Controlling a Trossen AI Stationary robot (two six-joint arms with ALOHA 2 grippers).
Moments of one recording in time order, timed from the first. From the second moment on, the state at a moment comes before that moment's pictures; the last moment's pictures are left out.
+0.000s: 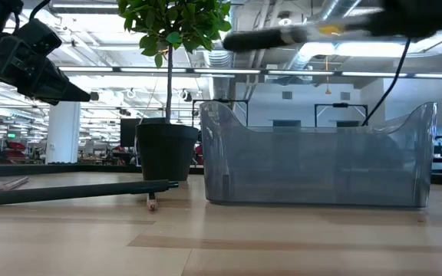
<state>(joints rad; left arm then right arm) -0.03 0.01 0.15 -0.47 -0.29 -0.08 0.66 2.11 1.87 -1.14 0.13 1.16</state>
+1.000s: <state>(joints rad) -0.03 0.01 0.15 -0.47 -0.29 -0.09 0.09 2.07 1.95 -1.57 0.34 0.36</state>
